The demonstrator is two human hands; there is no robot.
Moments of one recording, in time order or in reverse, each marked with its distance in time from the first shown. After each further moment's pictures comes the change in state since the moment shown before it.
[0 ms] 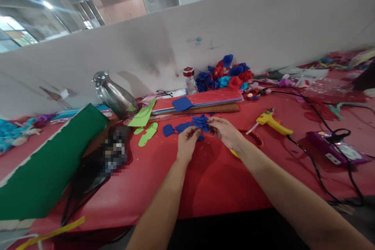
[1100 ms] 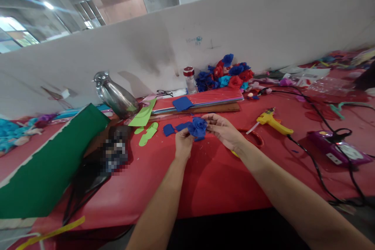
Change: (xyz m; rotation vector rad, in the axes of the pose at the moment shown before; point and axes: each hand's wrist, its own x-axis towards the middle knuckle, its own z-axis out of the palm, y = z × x) left_hand 0.004 0.000 -0.005 0.023 0.071 0.069; right_hand -0.011 -0.005 0.009 -0.011 -0.153 -0.140
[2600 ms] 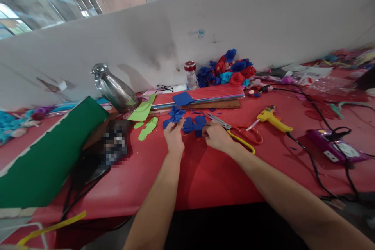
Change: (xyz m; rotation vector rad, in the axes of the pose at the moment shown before) left_hand 0.017 0.000 -0.016 -0.142 0.409 0.024; right_hand 0.006 0.034 -0.011 -1.706 -0.144 -0.206
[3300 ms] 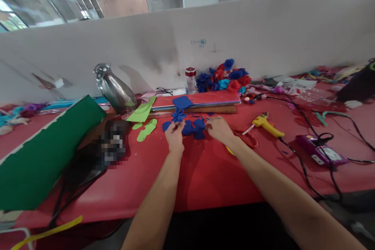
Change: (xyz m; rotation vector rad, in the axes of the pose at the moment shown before) left_hand 0.006 -0.009 -0.001 -0.010 -0.010 -0.007; right_hand 0.020 0.020 -0.018 -0.069 0.028 0.195
